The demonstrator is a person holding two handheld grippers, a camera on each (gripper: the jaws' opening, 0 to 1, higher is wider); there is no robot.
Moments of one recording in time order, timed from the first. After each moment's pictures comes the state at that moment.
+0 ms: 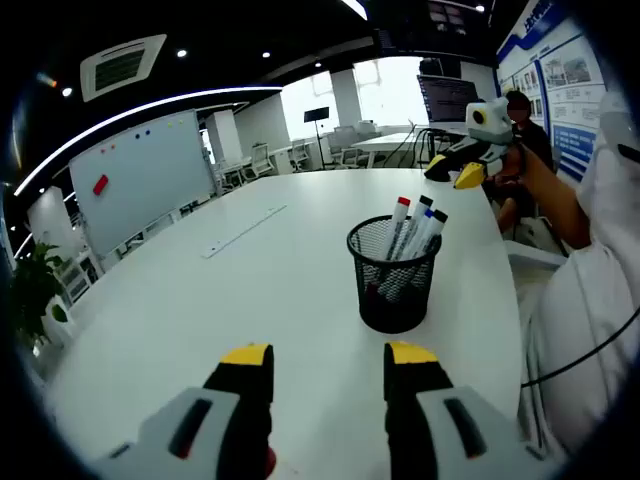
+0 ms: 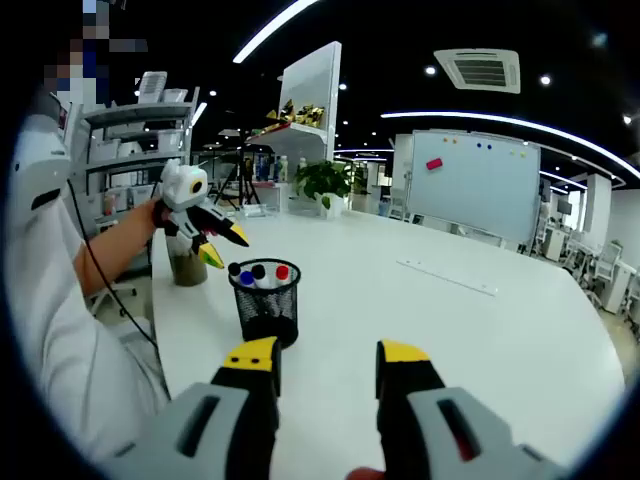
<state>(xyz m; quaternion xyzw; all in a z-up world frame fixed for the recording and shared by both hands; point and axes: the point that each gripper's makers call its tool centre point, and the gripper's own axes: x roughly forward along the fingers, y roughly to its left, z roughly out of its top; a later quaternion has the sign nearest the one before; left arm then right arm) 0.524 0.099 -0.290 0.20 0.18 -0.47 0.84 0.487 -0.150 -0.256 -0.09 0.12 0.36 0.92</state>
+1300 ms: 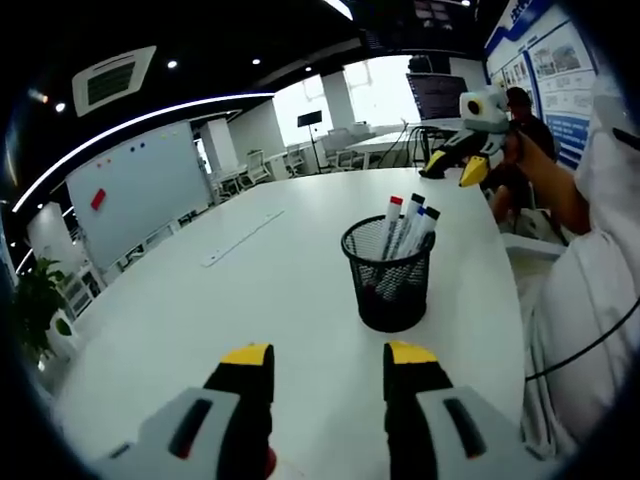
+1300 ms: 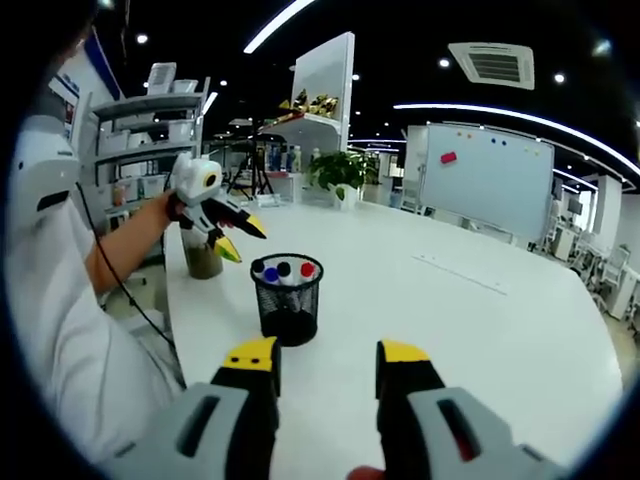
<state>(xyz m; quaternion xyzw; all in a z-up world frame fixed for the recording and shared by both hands) 0.521 0.098 -0.287 0.22 0.16 -0.47 0.84 0.472 -0.138 -0.256 -0.11 0.14 0.38 0.91</state>
